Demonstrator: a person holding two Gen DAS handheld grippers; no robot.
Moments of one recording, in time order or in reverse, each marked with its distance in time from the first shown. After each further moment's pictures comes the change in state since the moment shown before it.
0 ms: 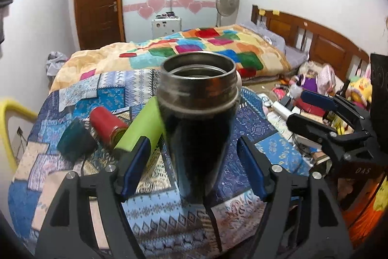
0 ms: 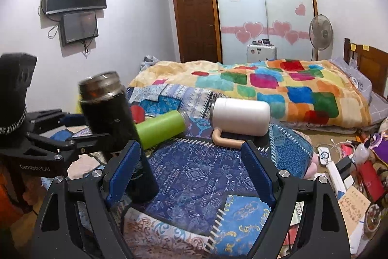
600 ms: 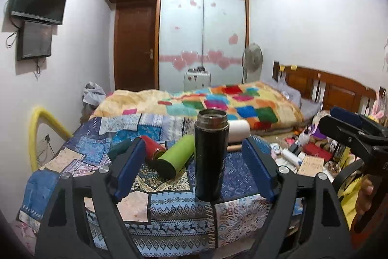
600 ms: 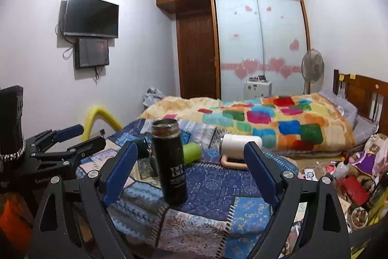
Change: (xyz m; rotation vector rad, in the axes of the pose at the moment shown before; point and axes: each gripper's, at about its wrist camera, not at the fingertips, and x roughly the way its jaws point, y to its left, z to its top) left arm -0.147 -0.017 -0.041 -0.086 -0.357 0.167; right arm -0.116 0.065 0.009 -0.032 -0.206 -0.034
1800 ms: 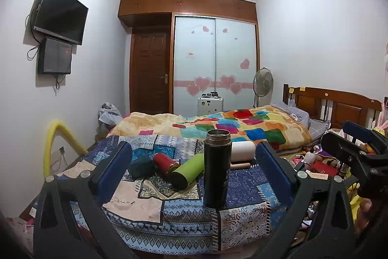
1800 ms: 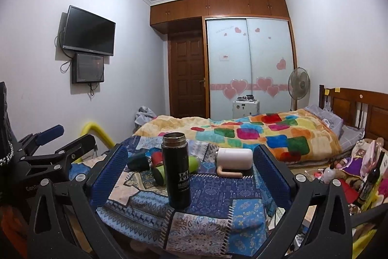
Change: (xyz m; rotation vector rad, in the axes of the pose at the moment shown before) left arm -0.065 -0.010 -0.007 -0.001 -0.148 0.092; right arm -0.039 0.025 -0.013 -0.010 -0.108 -0.078
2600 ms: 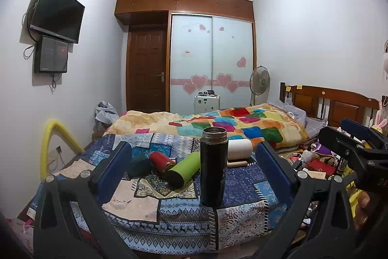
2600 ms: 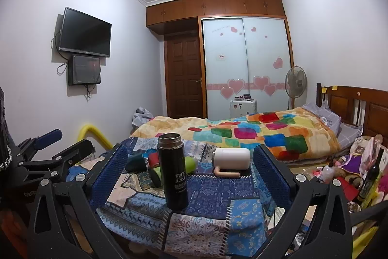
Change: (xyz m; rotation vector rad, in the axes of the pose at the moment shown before) left arm 0.004 -0.001 -0.001 0.001 0.012 -0.024; right arm -0.002 -0.005 0.002 0.013 -0.002 -0.015
